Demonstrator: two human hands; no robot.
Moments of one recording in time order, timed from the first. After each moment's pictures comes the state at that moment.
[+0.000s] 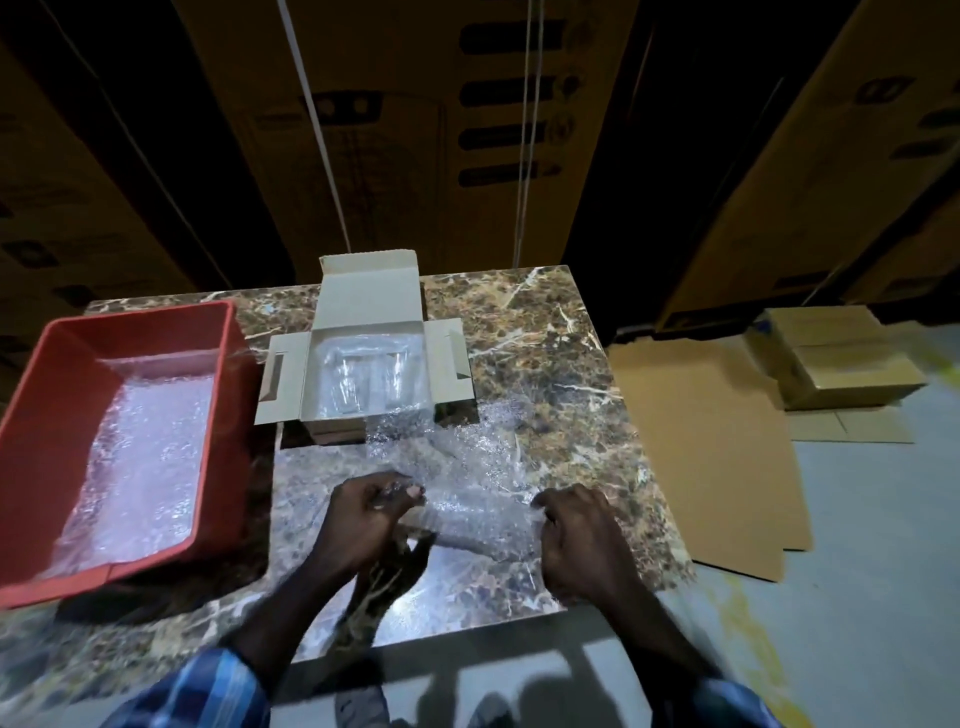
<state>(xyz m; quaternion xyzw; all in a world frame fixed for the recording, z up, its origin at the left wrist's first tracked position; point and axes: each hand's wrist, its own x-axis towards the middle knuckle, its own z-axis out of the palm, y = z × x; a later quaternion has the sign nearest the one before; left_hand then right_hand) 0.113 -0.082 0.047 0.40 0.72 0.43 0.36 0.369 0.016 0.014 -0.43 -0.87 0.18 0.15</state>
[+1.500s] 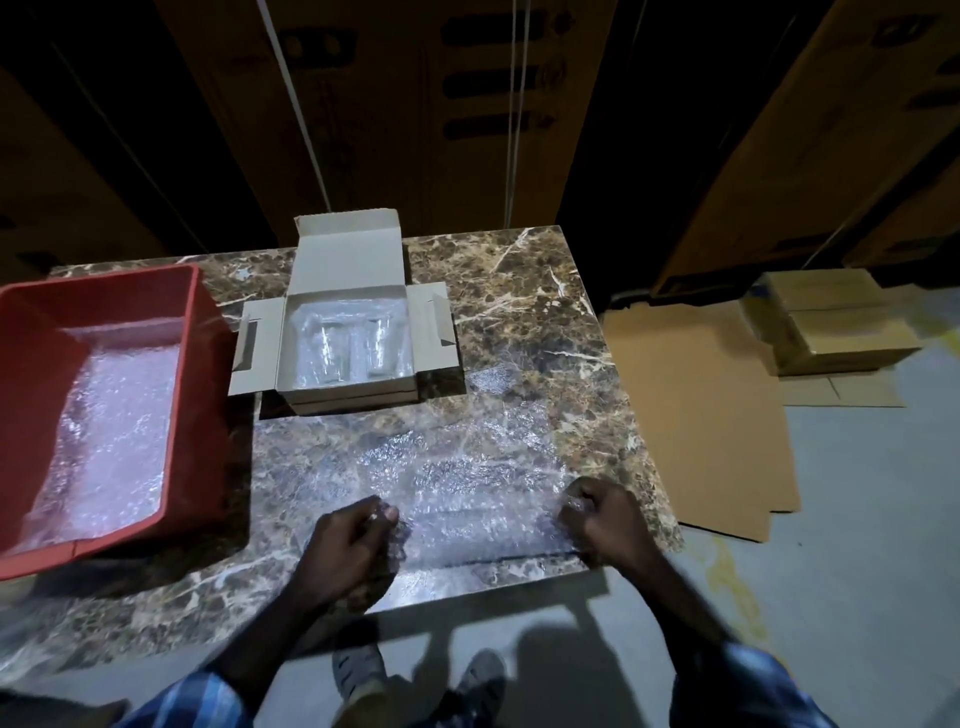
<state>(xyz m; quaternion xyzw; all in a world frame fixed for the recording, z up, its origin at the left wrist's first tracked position) 0.121 -0.125 -0.019 0.41 0.75 0.36 0.38 0.415 0.030 -0.011 -0.56 -0.68 0.46 0.12</state>
